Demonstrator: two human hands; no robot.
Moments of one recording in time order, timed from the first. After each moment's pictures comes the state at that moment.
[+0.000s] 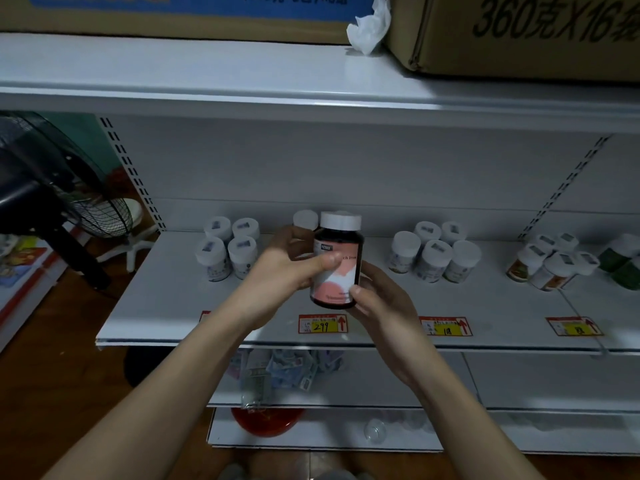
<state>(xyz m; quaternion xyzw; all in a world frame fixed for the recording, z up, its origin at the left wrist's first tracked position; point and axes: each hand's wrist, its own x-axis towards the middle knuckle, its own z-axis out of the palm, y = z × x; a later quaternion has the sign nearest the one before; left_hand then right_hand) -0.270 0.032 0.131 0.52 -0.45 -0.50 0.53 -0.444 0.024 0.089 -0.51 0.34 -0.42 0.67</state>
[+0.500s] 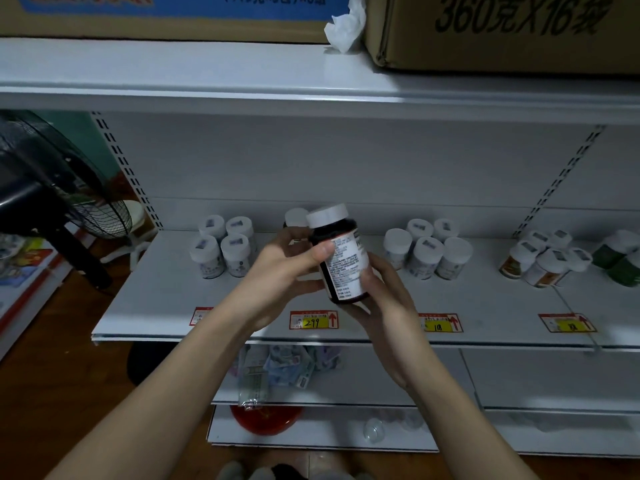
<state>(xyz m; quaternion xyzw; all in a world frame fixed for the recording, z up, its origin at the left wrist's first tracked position) -0.292 0.035 0.133 0.46 -0.41 -0.56 0.55 -0.461 0.031 0.092 -0.46 0.33 -0.48 0.67</state>
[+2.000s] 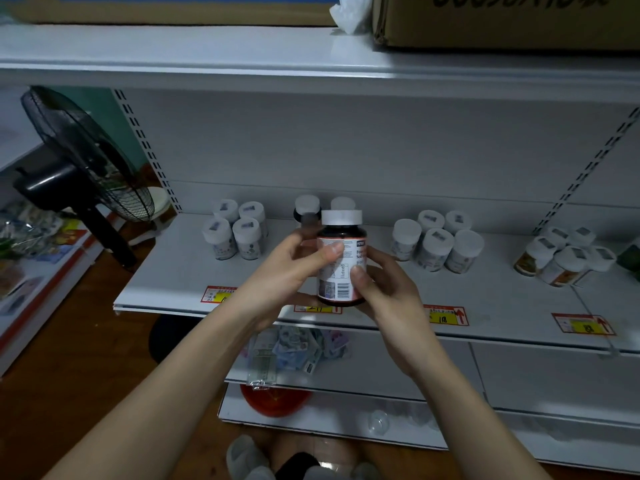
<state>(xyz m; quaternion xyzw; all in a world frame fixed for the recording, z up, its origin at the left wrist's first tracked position) -0.313 0.064 0.136 0.56 -0.41 -0.53 0.49 -0.475 0.034 0.089 -0.56 0.37 -0.42 0.61</state>
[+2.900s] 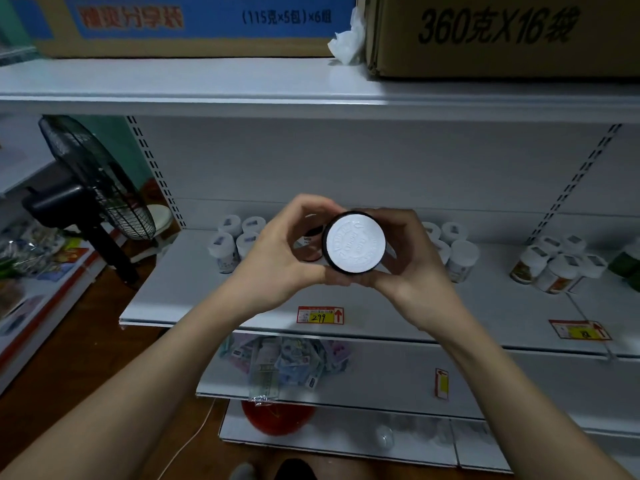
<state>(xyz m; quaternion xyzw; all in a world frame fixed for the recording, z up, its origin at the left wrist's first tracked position) -0.302 0.069 0.175 0.46 -0.65 -0.31 0.52 -0.488 0.014 0.141 -0.70 0.26 -0.46 0.48</state>
